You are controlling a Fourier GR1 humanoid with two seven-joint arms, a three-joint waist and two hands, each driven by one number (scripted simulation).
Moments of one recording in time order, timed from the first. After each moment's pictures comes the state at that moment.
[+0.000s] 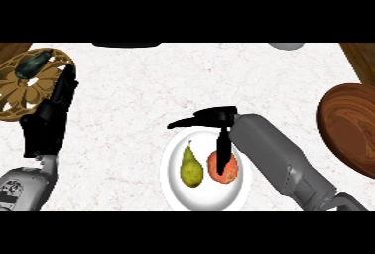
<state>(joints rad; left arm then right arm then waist) -0.23 0.40 -0.13 -1.56 0.02 0.29 0.14 -0.90 -0.12 0.65 -0.61 0.25 0.67 -0.44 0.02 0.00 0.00</state>
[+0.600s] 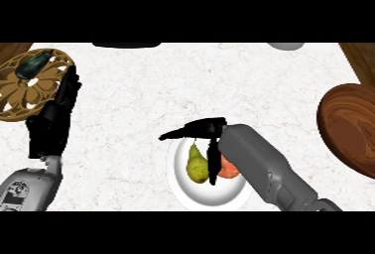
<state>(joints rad) -0.22 0.35 -0.10 -1.57 -0.03 0.27 0.15 -0.88 -0.02 0.65 -0.50 0.35 0.61 -0.51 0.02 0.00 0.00</state>
